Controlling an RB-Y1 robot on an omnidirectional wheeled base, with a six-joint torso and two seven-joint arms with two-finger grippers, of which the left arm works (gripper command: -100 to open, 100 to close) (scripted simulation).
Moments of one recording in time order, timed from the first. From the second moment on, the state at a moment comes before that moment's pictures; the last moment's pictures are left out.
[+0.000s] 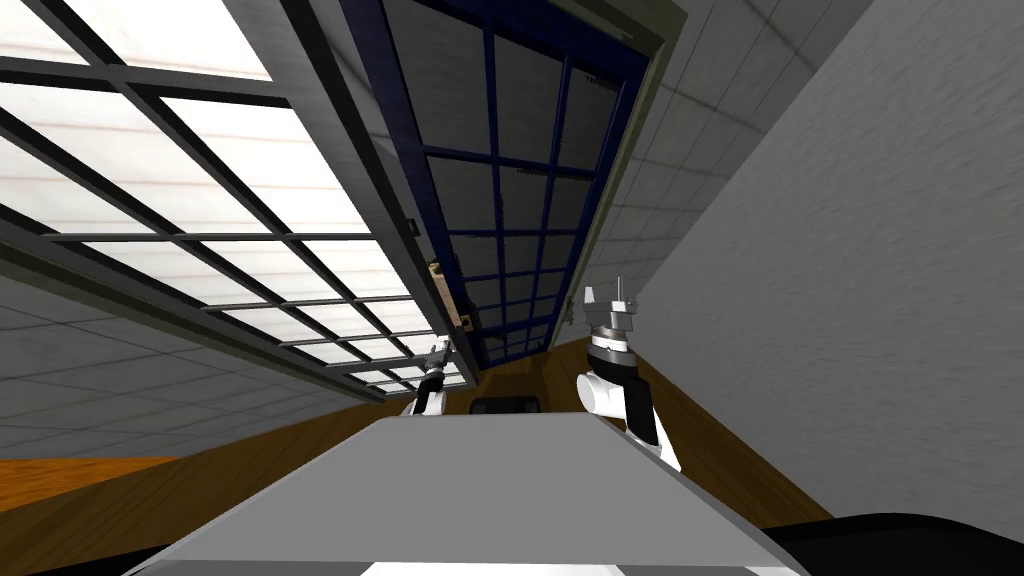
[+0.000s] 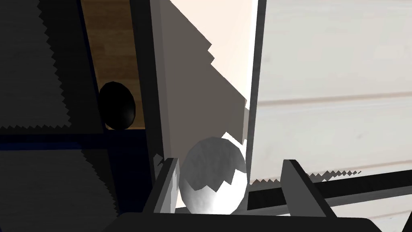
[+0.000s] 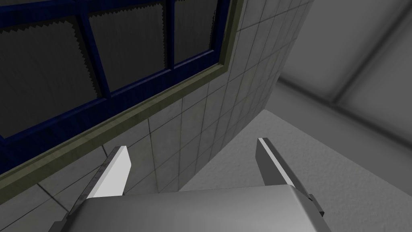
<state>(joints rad) -0.07 0.03 0.45 -0.63 -0.17 -0.81 -1.44</state>
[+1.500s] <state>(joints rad) -0.01 0.08 0.45 -0.64 -0.13 -0.81 -1.33</state>
